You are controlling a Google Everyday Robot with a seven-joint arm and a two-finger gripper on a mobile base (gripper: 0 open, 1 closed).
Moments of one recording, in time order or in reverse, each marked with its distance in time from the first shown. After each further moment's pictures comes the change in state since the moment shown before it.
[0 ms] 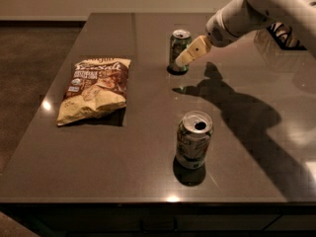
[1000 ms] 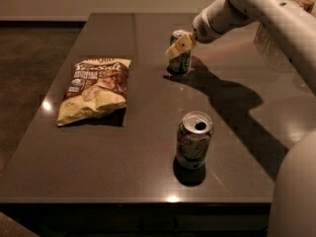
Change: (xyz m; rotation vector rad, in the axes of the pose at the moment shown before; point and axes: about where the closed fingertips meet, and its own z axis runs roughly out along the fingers) arm -0.030 -0.007 0.048 -0.060 -0.036 0.037
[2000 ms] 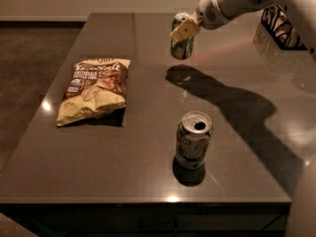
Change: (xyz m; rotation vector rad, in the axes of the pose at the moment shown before) arm -0.034 0.023 -0.049 -0.075 -0.093 -0.050
